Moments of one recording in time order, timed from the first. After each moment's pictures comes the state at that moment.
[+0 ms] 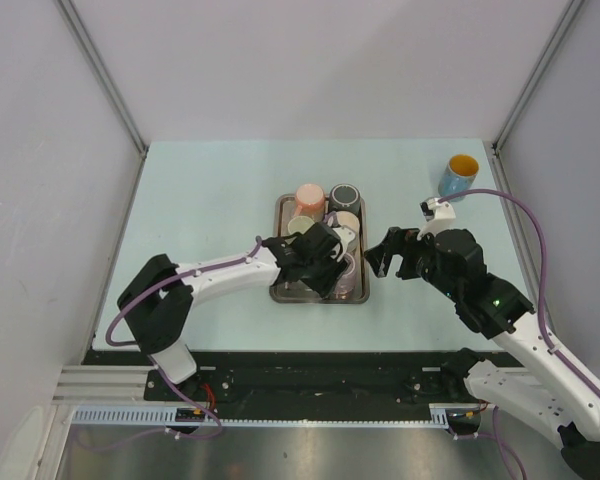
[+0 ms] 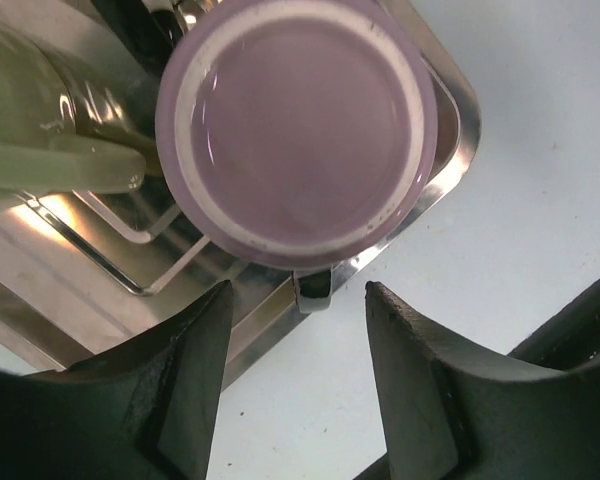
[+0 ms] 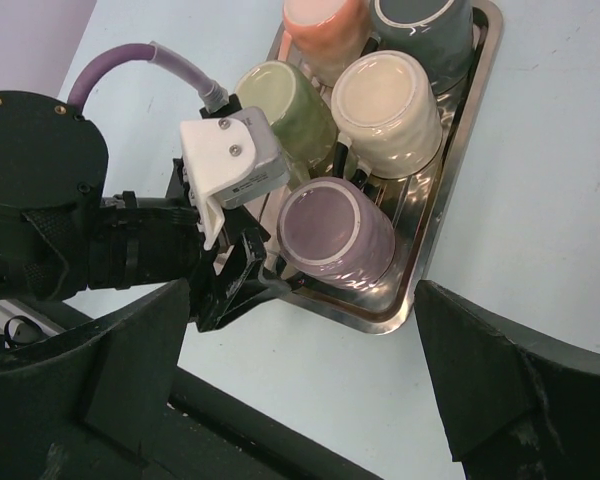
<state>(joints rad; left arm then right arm) -0.94 1.66 1.13 -0.44 -0.02 -0.19 0.65 0.75 0.85 -0.48 0.09 0.50</state>
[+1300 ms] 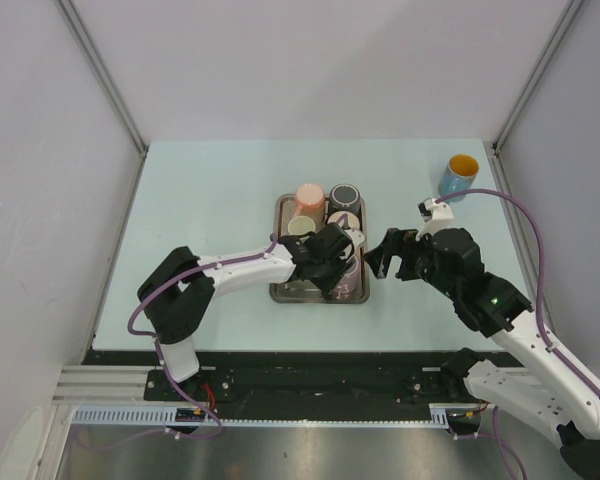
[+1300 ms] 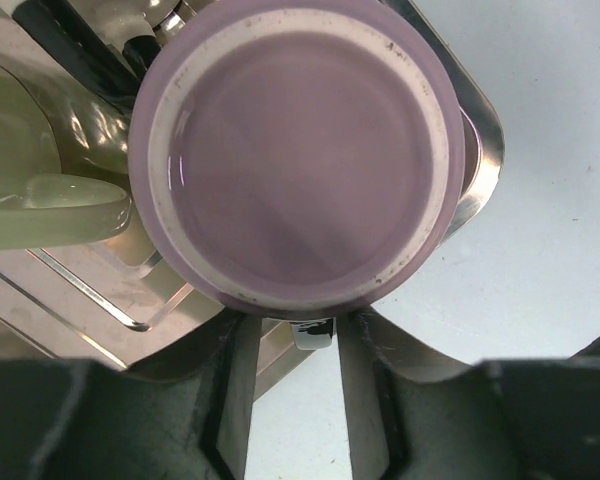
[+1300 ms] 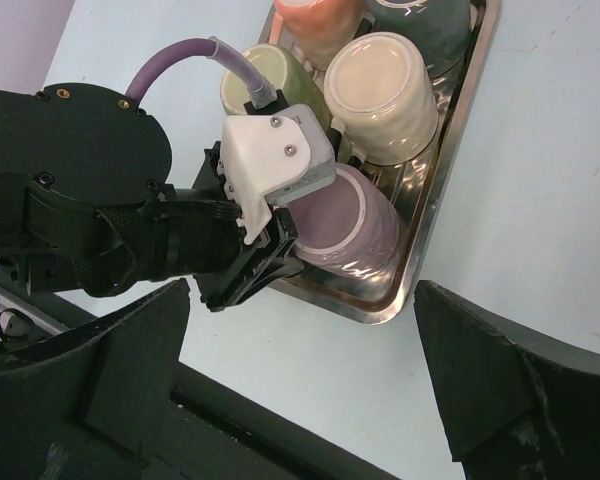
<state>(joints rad) -0.96 1.79 1.23 -0.45 -0.06 -0.16 0.65 0.76 0.85 -0.50 0.08 0.50</state>
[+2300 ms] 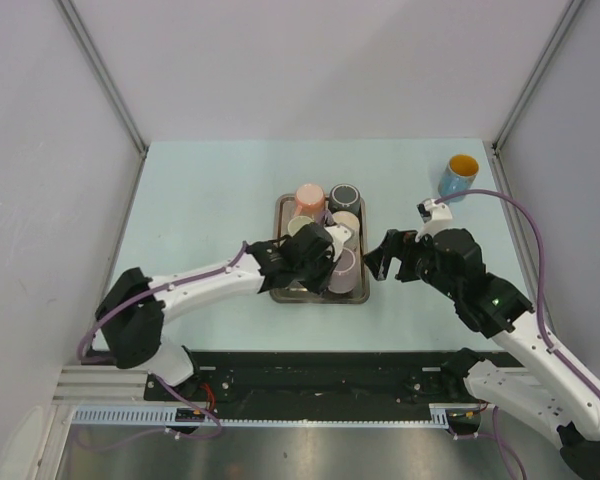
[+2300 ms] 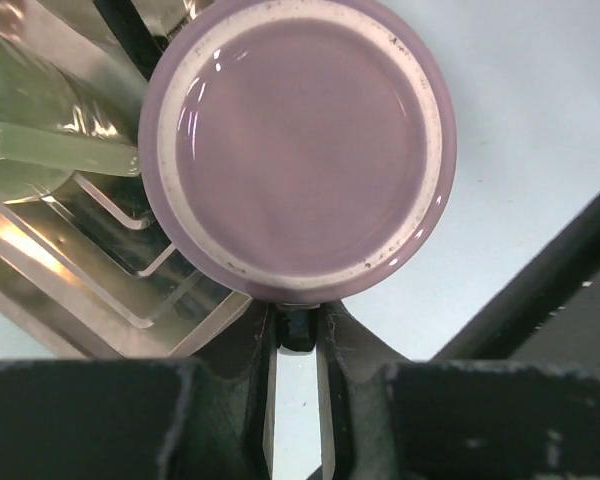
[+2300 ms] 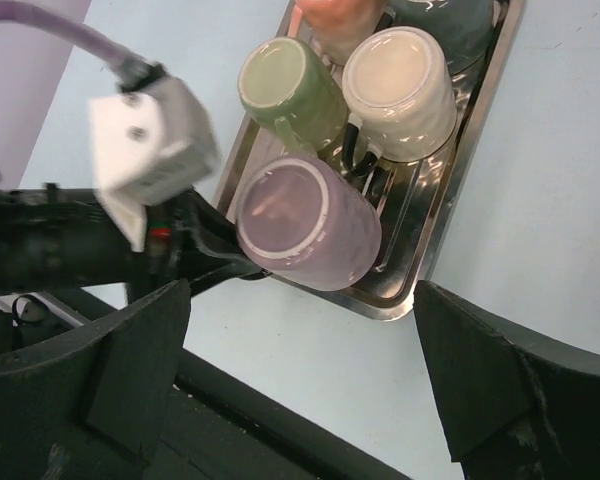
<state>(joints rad) -0.97 1.57 1.11 -0.43 -0.02 -0.20 0.65 0.76 0.85 -0.50 0.04 0.50</state>
